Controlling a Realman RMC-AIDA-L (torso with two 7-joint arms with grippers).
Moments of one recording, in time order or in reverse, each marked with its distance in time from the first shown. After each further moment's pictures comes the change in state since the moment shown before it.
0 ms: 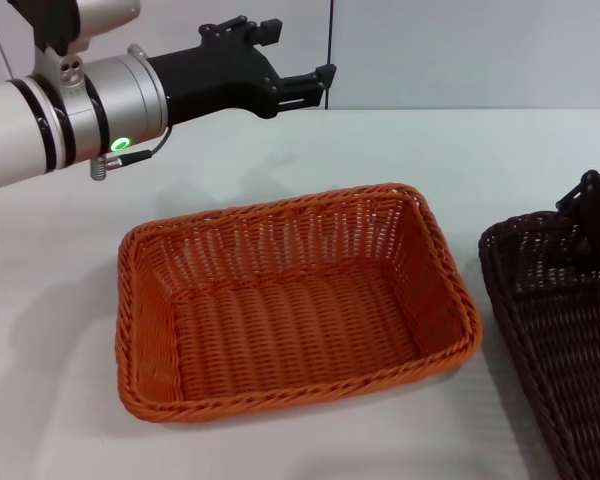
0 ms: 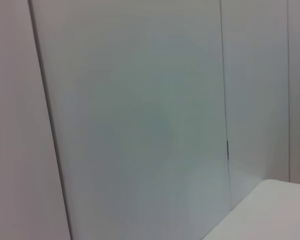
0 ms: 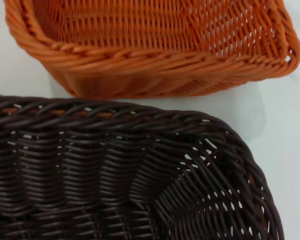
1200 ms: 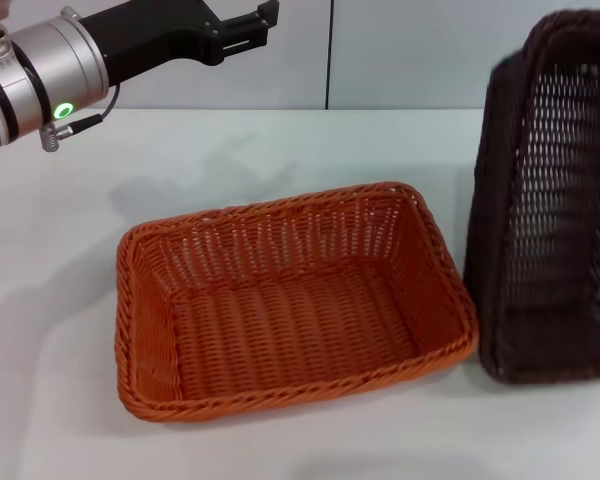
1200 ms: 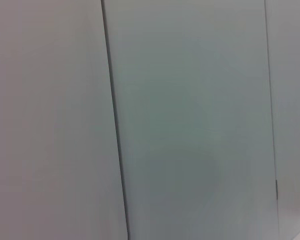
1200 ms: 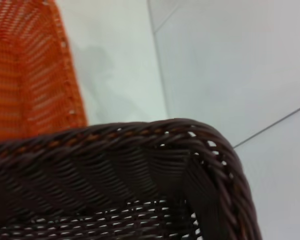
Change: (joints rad) left arm 0.024 0.004 -0.111 0.003 -0.108 0.004 0.093; right arm -0.032 -0.010 0.223 -0.503 0.208 0.209 0.068
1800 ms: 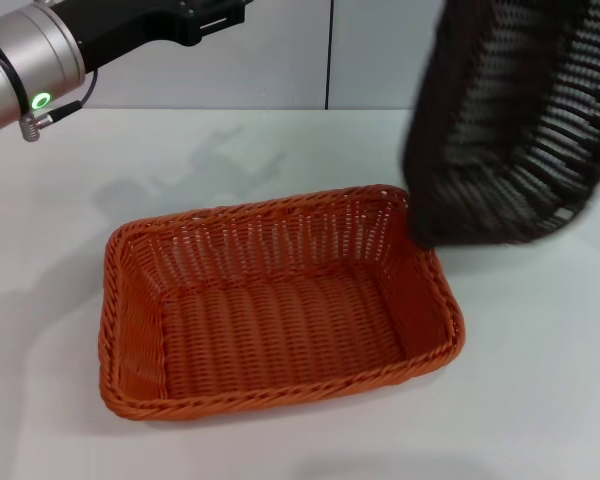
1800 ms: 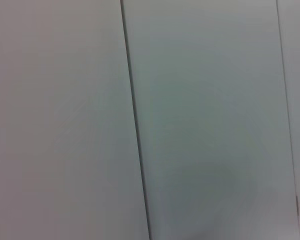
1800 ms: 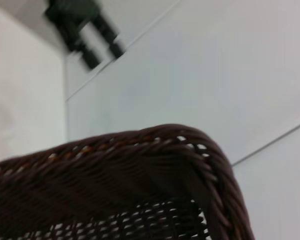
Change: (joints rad) left arm 0.015 0.000 -0.037 -0.002 -0.068 0.003 0.078; right arm -0.008 -0.003 0.009 -0.023 0.292 -0.145 -0.065
